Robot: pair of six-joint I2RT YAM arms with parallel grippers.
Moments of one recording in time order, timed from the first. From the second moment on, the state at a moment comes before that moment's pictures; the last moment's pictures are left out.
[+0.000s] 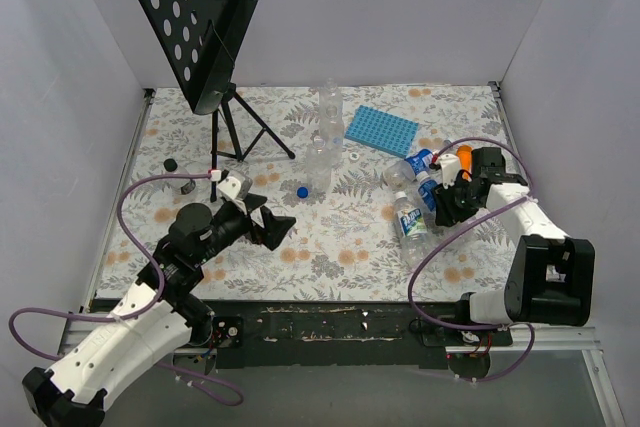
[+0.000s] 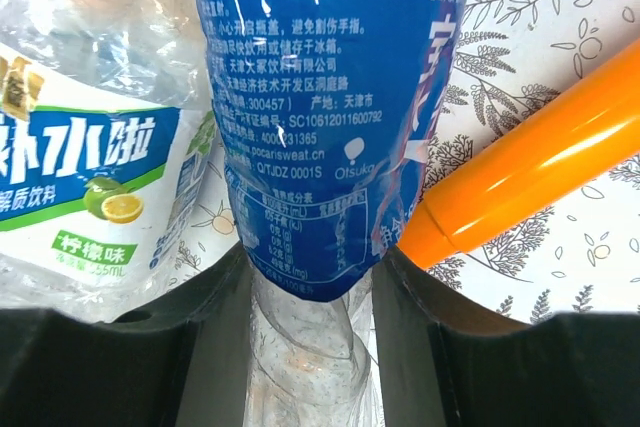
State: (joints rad) left arm -0.62 0.56 0.53 -0.11 0.16 -0.23; right arm -0.04 1.37 0.82 -0.64 -0.35 -0.55
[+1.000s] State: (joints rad) left arm -0.62 0.65 0.67 -0.10 0.42 -0.62; right arm 0.06 1.07 0.97 -0.81 -0.74 -0.90
